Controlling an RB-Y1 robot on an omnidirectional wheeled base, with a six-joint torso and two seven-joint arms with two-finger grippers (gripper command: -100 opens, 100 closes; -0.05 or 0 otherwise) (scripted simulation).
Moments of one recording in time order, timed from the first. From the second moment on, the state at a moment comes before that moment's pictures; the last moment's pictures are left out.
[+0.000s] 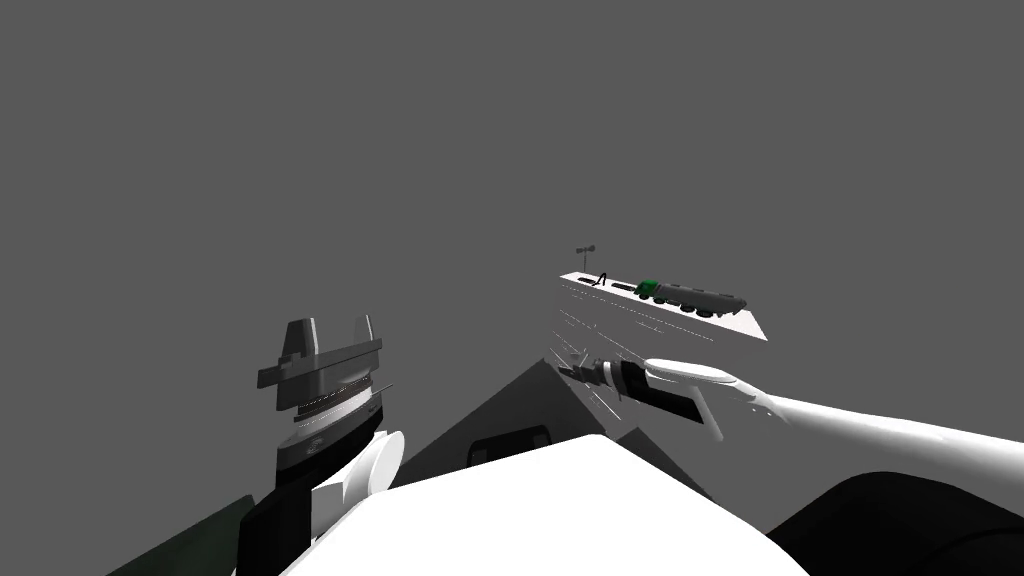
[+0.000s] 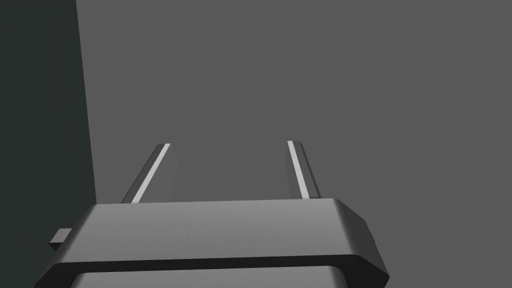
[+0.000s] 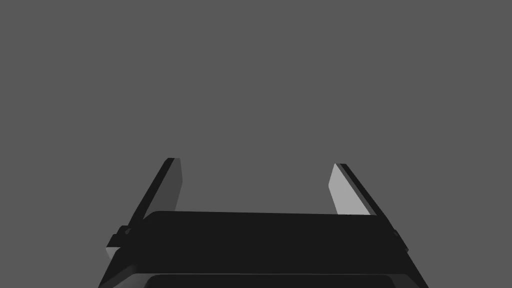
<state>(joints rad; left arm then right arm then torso) 0.51 -0.04 0.05 -2.39 0.12 -0.60 0.07 0.43 -1.54 0.39 -2.16 0.18 -0.03 0.16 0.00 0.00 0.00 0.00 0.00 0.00</state>
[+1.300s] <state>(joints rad) 0.51 -0.04 0.05 -2.39 0.12 -0.60 0.07 0.46 -1.89 0.40 -1.97 0.33 0.10 0.24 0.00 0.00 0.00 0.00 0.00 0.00</state>
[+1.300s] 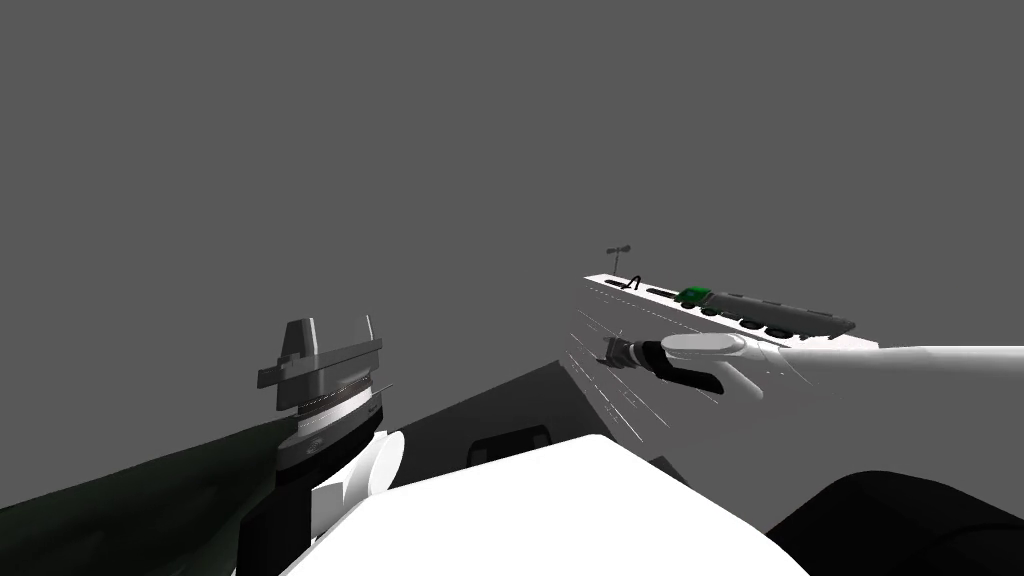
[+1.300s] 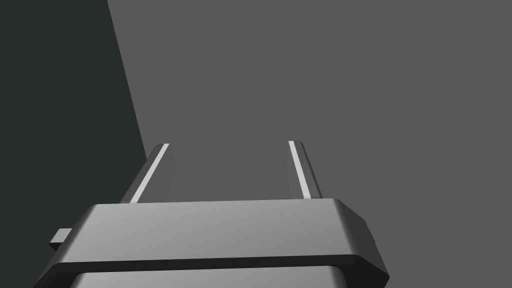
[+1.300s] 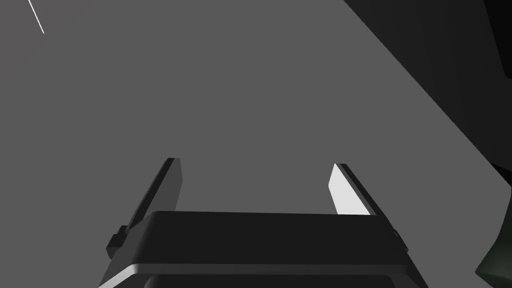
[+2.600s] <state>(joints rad) 0.51 -0.04 0.05 -2.39 0.12 -0.60 0.07 0.42 -2.09 0.49 -1.84 0.40 0.22 0.35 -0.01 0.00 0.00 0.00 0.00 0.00</state>
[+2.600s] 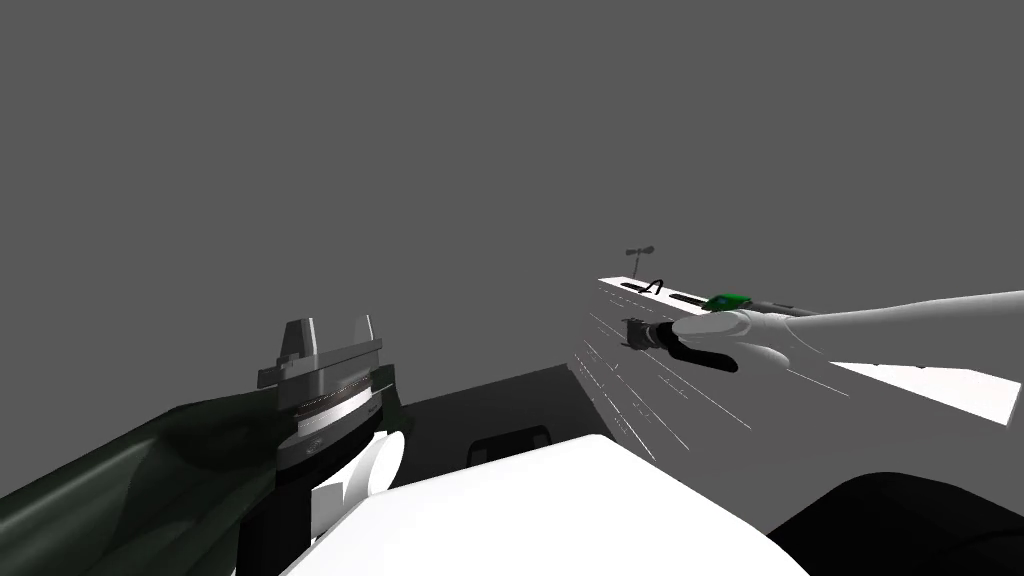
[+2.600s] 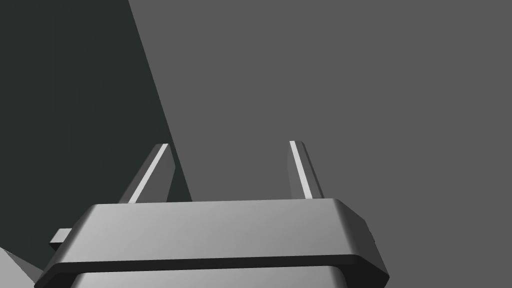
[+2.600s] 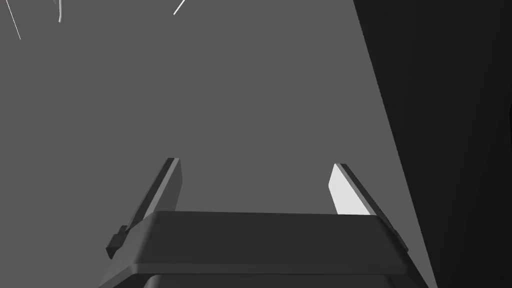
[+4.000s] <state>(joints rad) 0.51 -0.04 0.05 -2.39 0.12 -0.60 0.07 0.46 -2.33 0.59 -1.56 0.63 0.41 0.50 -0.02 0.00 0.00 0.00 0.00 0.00</state>
